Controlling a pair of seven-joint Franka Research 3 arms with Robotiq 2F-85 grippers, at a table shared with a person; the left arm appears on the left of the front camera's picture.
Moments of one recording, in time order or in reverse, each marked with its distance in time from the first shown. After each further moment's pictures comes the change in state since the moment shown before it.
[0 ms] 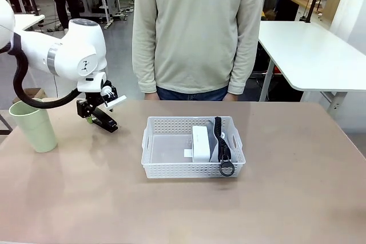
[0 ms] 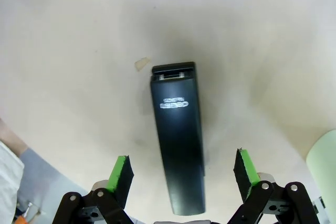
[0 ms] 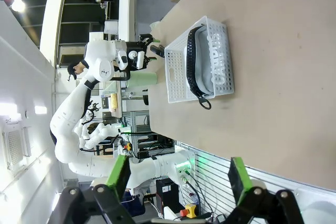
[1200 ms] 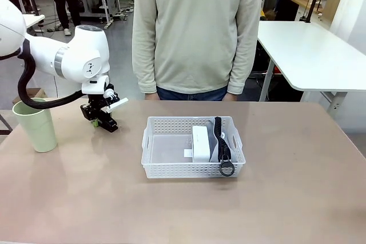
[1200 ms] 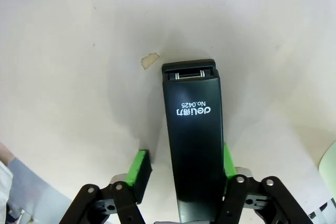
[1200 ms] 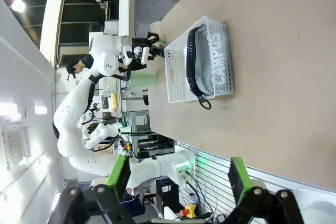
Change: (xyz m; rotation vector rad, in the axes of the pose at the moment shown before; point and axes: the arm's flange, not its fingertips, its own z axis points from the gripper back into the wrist) left arm -0.010 0.014 -0.024 -0.045 -0.032 0.010; right arm 0.000 0.000 0.000 0.000 0.000 0.000
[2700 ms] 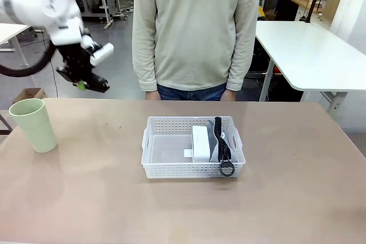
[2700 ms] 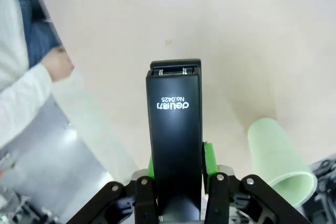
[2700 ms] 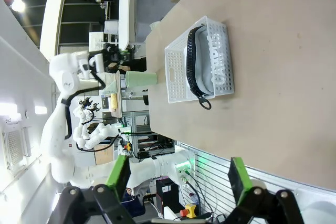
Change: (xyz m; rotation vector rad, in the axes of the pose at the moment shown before) left arm 0.005 -0.083 0.198 0.167 -0.038 0.305; right arm 0.000 0.000 0.000 0.000 0.000 0.000
